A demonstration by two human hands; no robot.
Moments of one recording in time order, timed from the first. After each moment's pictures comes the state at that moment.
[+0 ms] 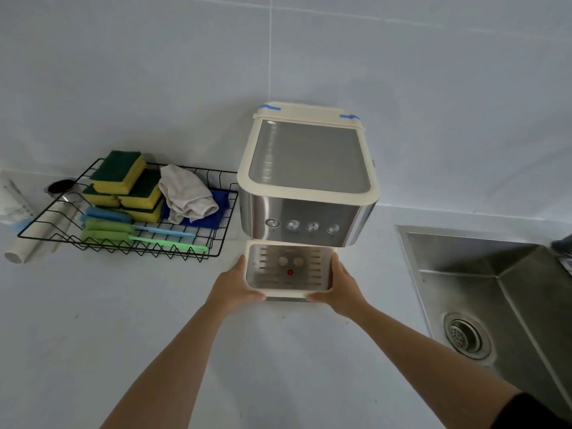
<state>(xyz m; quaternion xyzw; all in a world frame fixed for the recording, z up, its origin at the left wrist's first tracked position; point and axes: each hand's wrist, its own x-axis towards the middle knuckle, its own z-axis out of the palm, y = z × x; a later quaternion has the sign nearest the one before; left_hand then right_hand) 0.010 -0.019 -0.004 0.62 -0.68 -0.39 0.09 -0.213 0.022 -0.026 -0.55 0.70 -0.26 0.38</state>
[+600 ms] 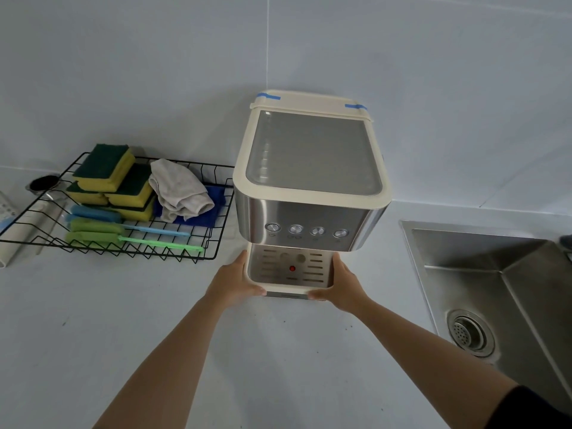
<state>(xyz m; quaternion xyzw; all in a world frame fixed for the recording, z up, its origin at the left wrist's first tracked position) 0.007 -0.043 -0.017 0.60 -0.68 -0.40 0.08 -0.221 0.000 -0.044 -0.52 0.73 -0.21 0.39</state>
